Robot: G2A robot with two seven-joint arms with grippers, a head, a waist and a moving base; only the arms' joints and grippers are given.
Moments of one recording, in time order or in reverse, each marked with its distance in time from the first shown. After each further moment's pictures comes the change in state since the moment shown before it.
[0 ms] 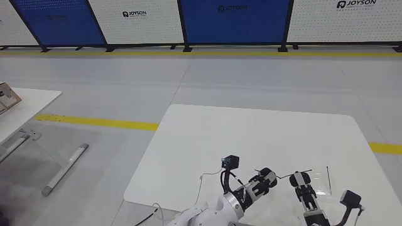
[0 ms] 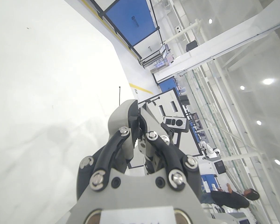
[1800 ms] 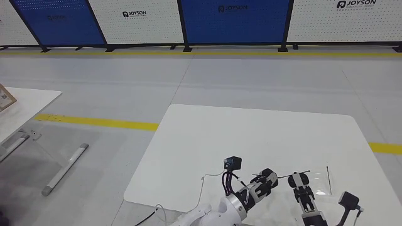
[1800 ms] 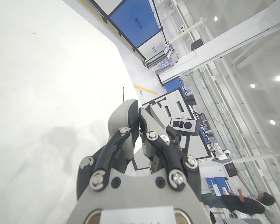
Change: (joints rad) left arm 0.001 -0.022 0.013 0.011 0.058 0.027 0.025; right arm -0.006 0.007 -0.022 -0.005 -0.051 0.000 -0.041
